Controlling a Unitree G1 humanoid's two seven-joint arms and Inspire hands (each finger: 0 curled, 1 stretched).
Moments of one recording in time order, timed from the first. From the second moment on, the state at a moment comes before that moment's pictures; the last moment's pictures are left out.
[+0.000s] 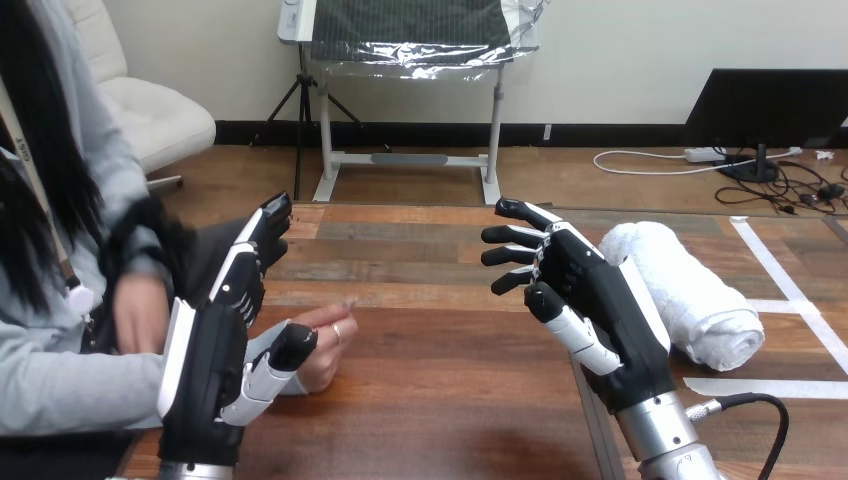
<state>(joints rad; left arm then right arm) -0.01 0.14 0.04 0.64 0.04 -1.11 -0.04 -0.37 -0.09 -0.12 1.14 0.11 -1.17 0.43</state>
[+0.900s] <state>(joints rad) -0.02 0.14 0.06 0.64 0.04 -1.11 -0.04 -0.39 -0.09 -0.12 1.15 0.11 -1.17 0.42</state>
